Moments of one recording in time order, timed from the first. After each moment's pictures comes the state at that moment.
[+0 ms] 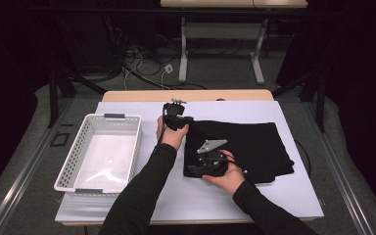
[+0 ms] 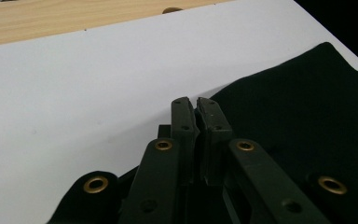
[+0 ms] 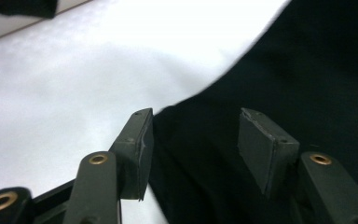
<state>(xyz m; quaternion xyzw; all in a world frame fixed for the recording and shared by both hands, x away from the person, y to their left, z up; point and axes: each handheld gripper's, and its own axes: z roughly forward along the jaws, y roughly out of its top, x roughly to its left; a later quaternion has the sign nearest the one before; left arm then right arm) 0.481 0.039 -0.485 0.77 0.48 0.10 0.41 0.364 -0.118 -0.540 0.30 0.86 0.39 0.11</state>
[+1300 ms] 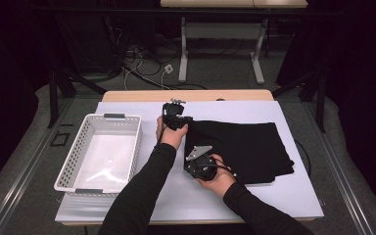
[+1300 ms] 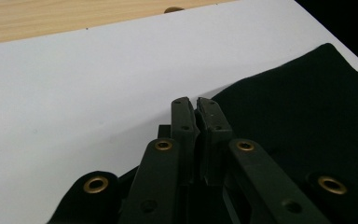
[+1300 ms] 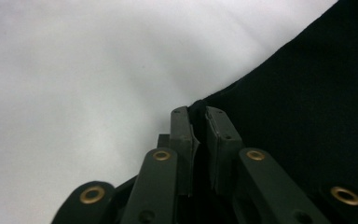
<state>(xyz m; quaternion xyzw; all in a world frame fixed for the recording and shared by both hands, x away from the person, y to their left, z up) 0.483 0.040 -0.487 0.77 0.48 0.10 0.41 0.360 -0.092 -0.556 0.28 0.89 0.35 0.13</state>
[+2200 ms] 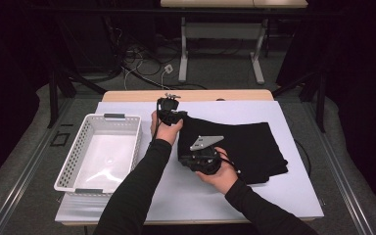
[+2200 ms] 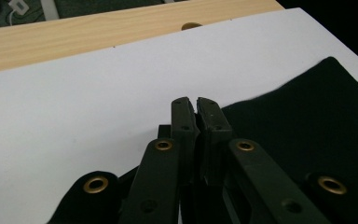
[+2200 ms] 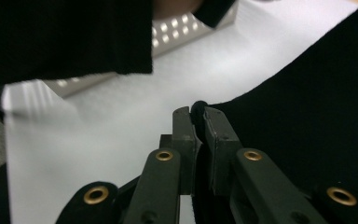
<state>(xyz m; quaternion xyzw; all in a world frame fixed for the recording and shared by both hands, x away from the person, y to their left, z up) 0.486 0.057 -0.467 0.76 0.49 0.13 0.41 0.351 -0.097 -0.497 0.27 0.85 0.45 0.09</state>
